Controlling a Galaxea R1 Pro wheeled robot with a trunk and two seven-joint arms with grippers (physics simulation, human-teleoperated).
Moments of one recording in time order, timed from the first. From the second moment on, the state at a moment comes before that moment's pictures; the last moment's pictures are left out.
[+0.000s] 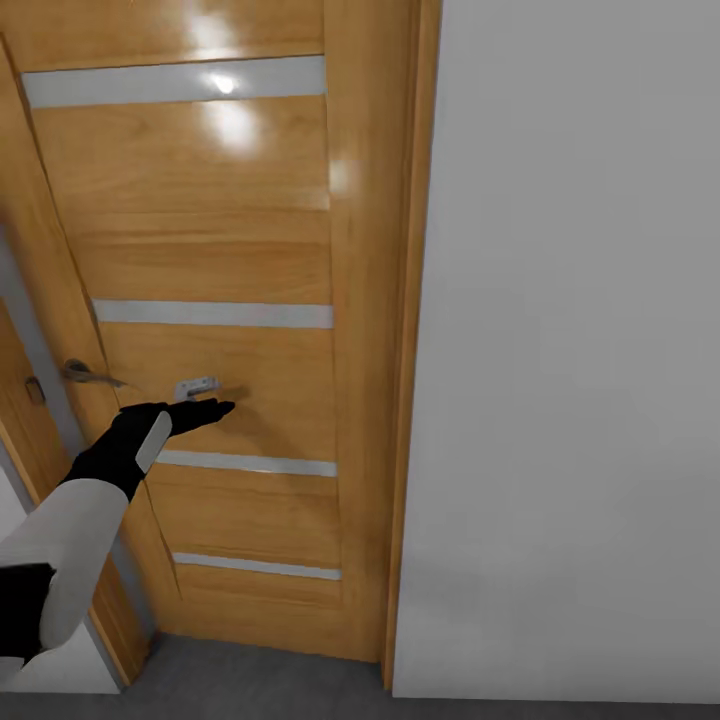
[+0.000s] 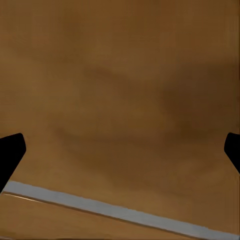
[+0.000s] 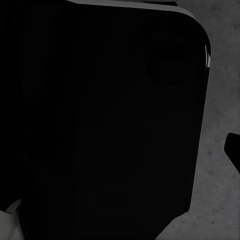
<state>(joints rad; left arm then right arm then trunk) -1.07 0.21 0.03 -0.61 0.24 0.54 -0.14 0.00 0.04 0.00 -0.01 0.01 0.00 0.00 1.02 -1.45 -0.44</state>
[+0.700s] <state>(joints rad) -1.20 0.18 -0.05 -0.39 0.23 0.41 -0.14 0.00 0.04 0.00 -0.01 0.01 0.00 0.00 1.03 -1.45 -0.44</state>
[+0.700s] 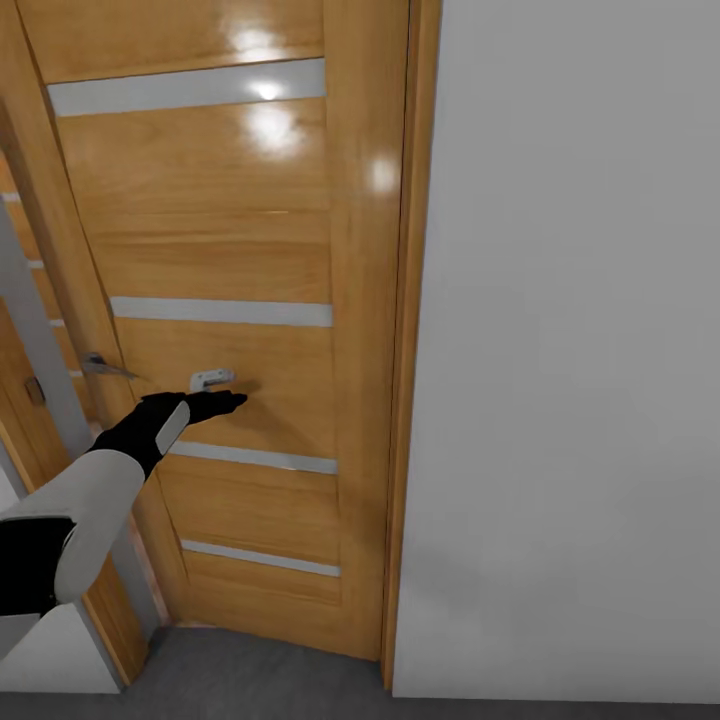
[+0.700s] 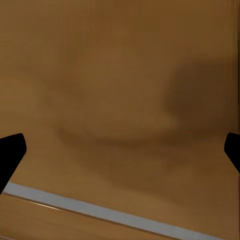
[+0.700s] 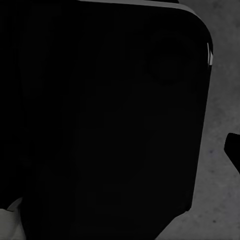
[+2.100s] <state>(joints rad) -1.21 0.19 -0.05 -0.39 0.23 0.41 -0.21 0.00 0.04 -0.01 -0.01 0.00 0.00 0.01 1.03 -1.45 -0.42</state>
